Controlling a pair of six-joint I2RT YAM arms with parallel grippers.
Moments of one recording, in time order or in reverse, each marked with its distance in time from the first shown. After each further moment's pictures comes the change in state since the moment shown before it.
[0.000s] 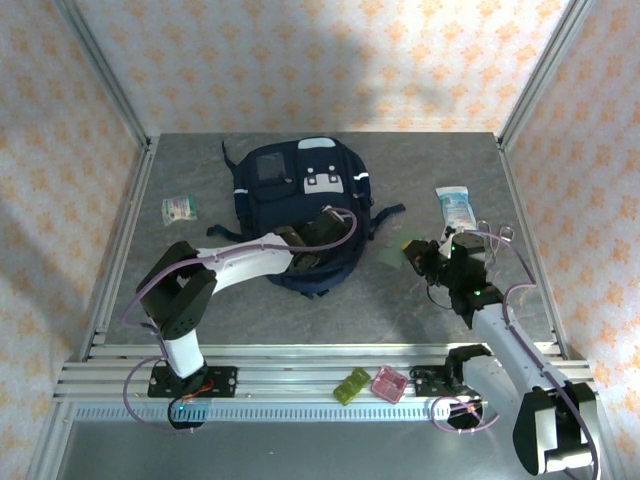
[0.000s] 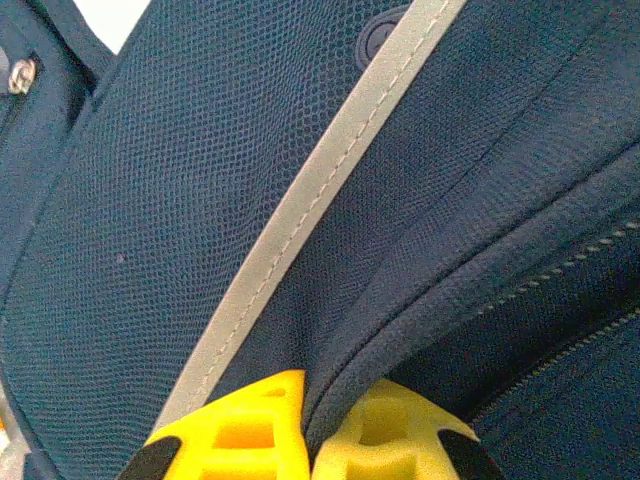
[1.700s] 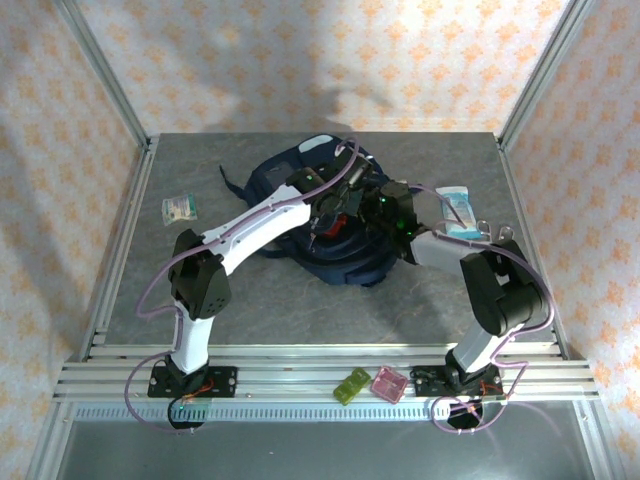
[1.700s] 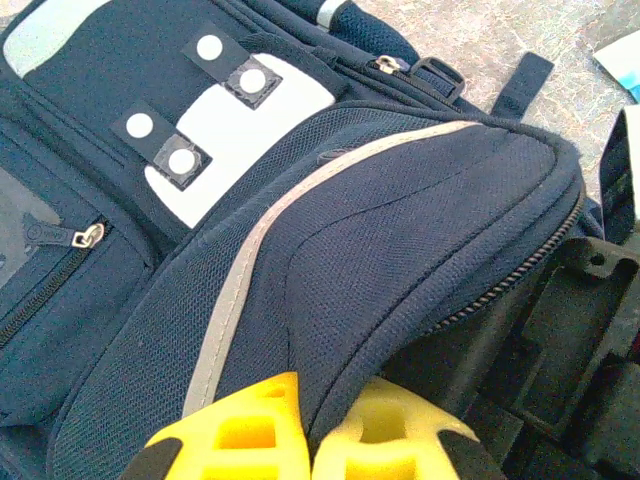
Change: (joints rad) left arm 0.038 0.214 0.716 -0.374 0.266 -0.401; right arm 0.304 0.797 0.475 0.416 0.273 0.286
